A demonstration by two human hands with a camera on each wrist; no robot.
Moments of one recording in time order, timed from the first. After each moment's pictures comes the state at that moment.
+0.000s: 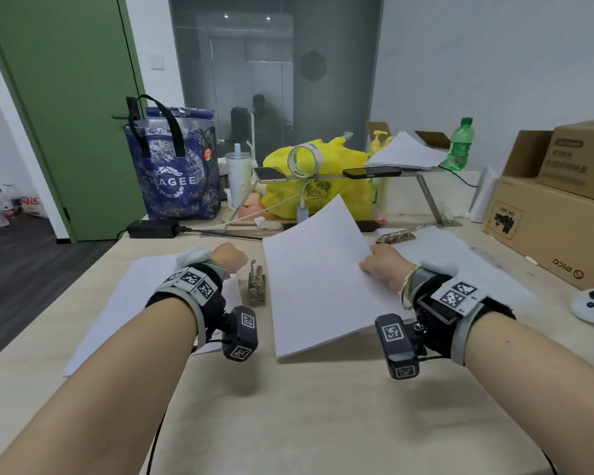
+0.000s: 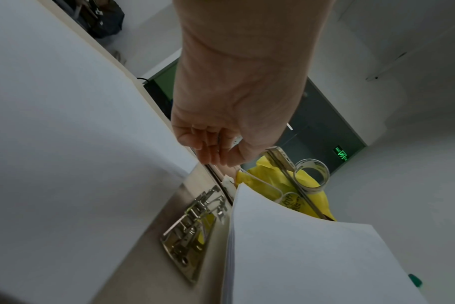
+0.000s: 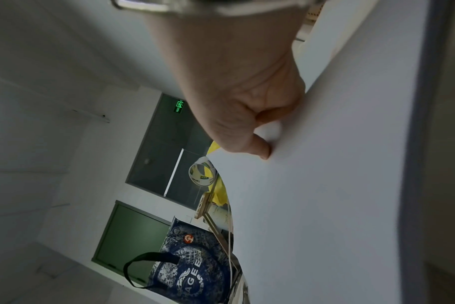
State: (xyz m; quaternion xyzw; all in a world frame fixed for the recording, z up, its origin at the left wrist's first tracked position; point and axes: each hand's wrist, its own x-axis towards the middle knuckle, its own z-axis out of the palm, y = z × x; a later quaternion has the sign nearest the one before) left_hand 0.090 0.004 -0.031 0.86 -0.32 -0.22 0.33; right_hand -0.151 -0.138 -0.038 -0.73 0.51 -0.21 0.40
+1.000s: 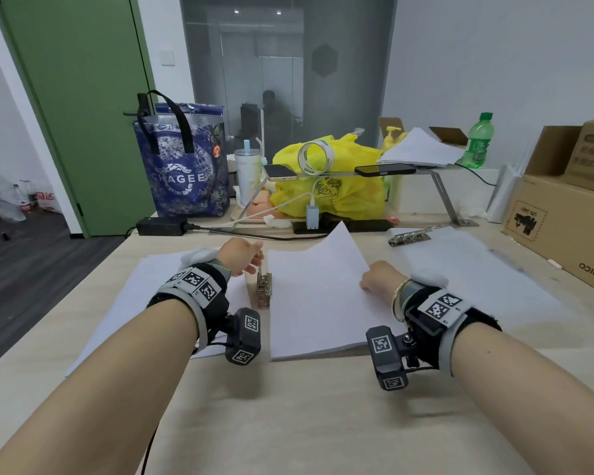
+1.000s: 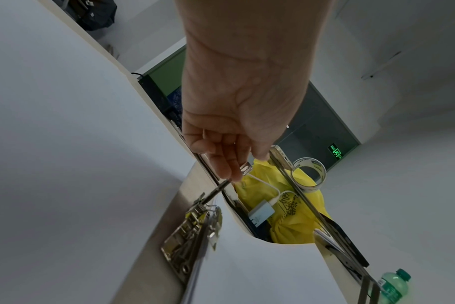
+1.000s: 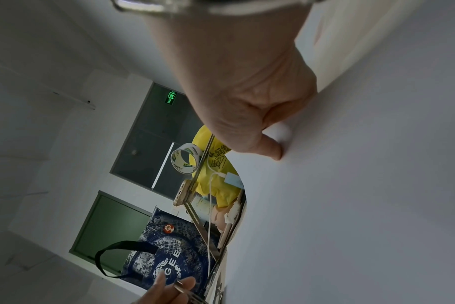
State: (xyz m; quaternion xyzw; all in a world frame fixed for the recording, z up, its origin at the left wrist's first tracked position) left_hand 0.088 0.002 -0.027 0.82 -0.36 -0.25 0.38; right_hand -0.131 -0.124 -0.057 -0.74 0.56 -0.11 0.35
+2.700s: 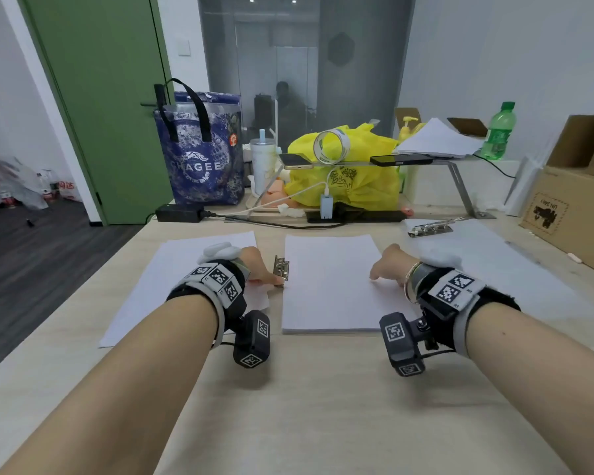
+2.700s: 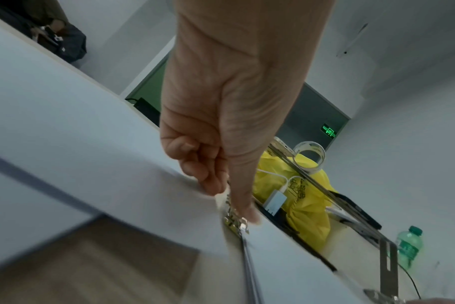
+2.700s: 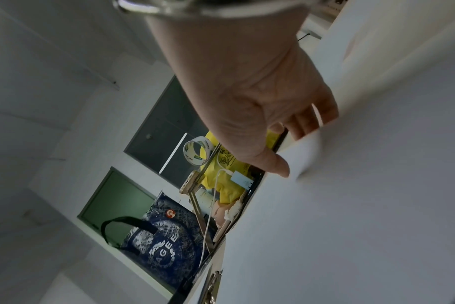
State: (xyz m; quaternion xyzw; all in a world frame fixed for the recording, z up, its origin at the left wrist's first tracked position) left_hand 0.090 0.023 -0.049 0.90 -0.40 -0.16 0.05; right_hand -0.129 -0.107 -0.037 -0.78 0.58 -0.02 0.24
